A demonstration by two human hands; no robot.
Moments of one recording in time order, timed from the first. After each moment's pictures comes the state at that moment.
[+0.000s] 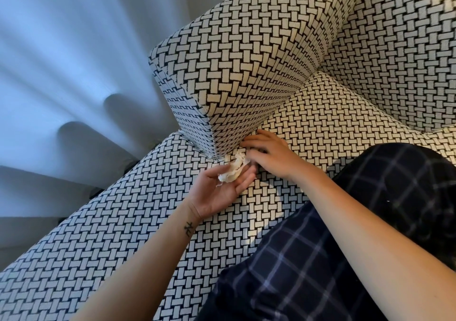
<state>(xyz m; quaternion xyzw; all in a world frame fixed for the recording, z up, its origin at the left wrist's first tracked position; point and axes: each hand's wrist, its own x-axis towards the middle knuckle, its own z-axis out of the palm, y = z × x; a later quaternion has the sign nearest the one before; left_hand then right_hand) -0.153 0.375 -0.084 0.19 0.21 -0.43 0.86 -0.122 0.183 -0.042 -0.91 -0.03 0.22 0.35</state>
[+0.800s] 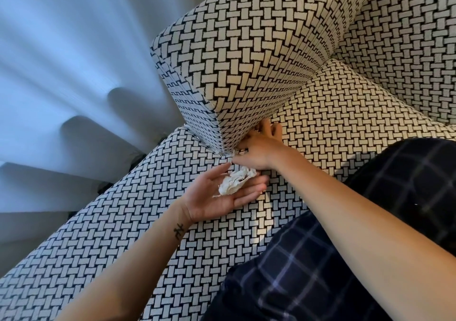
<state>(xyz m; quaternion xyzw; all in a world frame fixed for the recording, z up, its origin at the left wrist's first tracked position) -0.157 0.403 -0.085 0.25 0.15 -0.54 0.79 -0.096 0.230 -0.045 -0.95 -0.09 0.31 0.05</state>
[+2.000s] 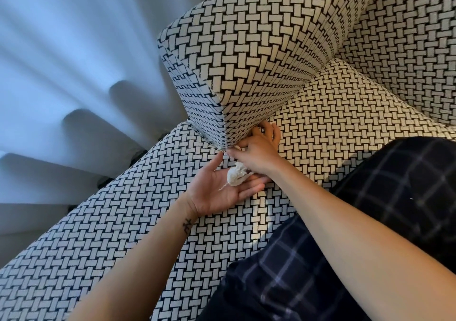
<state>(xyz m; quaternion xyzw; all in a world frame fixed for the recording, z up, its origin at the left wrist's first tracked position) -0.155 0.400 -0.096 0.18 0.12 -0.54 0.82 -0.112 0.246 -0.073 -0.96 0.00 0.18 0.23</state>
